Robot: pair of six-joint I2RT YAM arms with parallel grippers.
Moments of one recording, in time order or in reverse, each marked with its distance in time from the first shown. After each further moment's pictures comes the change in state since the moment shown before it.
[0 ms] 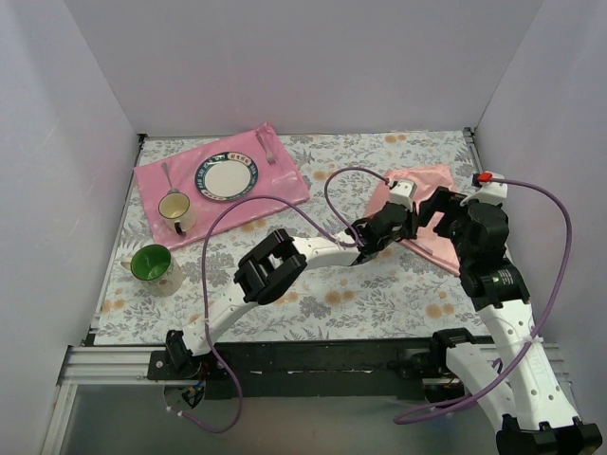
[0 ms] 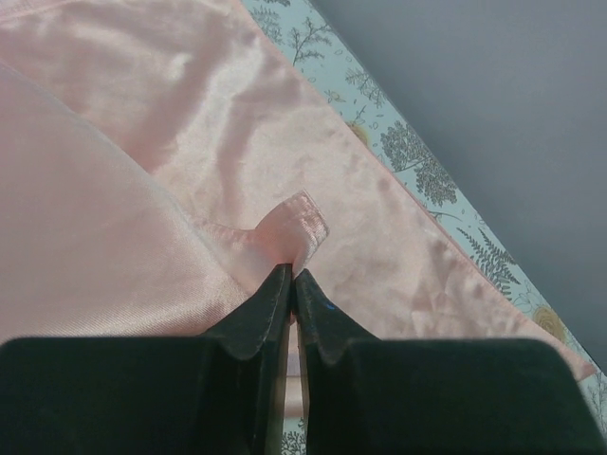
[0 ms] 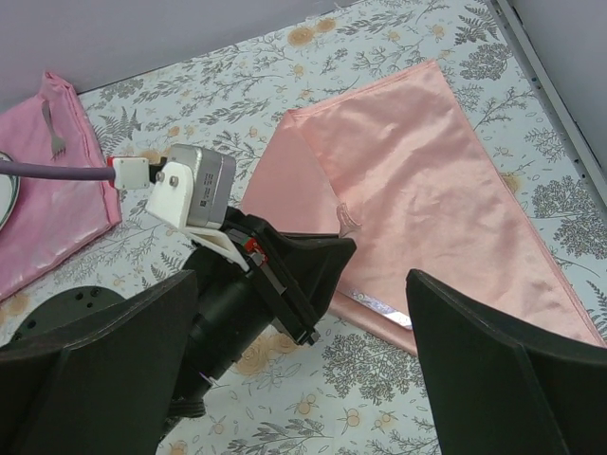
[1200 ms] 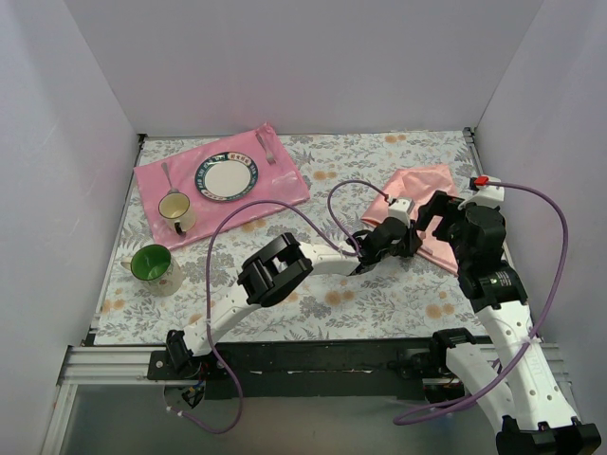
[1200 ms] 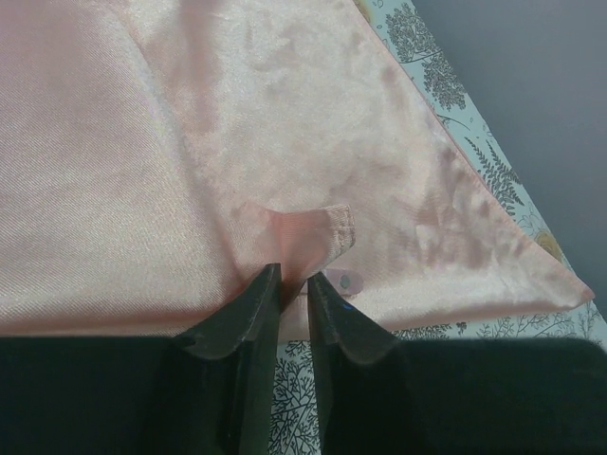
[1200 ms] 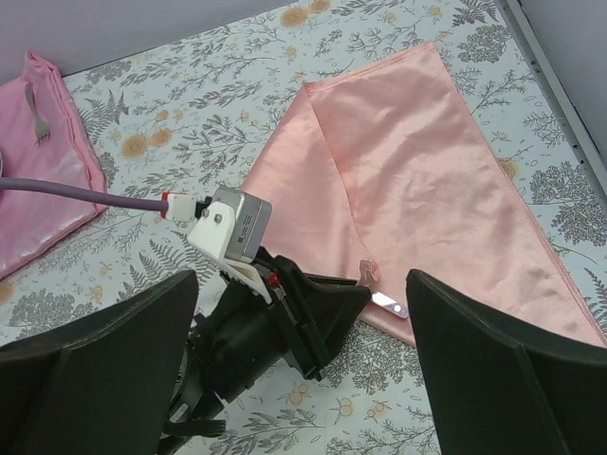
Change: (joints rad) left arm -0.029 0.037 -0.074 -0.008 0.091 -0.128; right arm 0.000 -0.010 -0.032 -0.006 0.000 -0.008
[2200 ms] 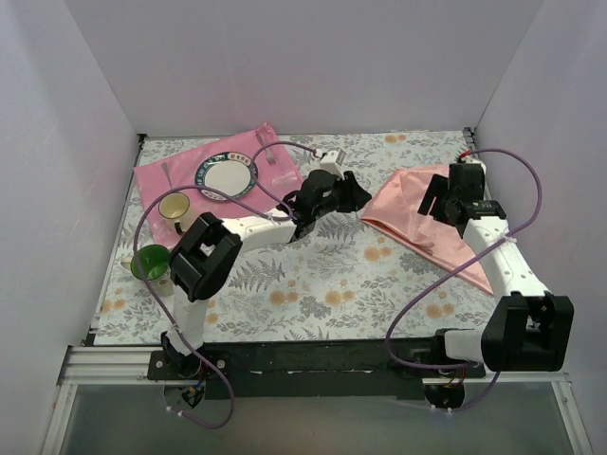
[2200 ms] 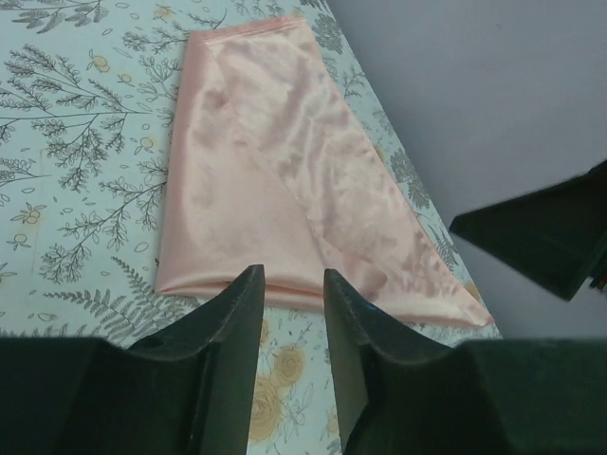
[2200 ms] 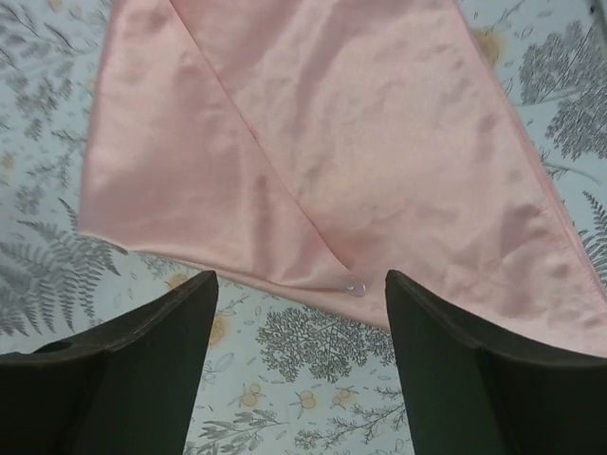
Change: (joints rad) left arm 0.266 -0.540 -0.481 0.042 0.188 -0.035; right arm -0.138 0.568 0.266 -0.147 -0.014 0.031
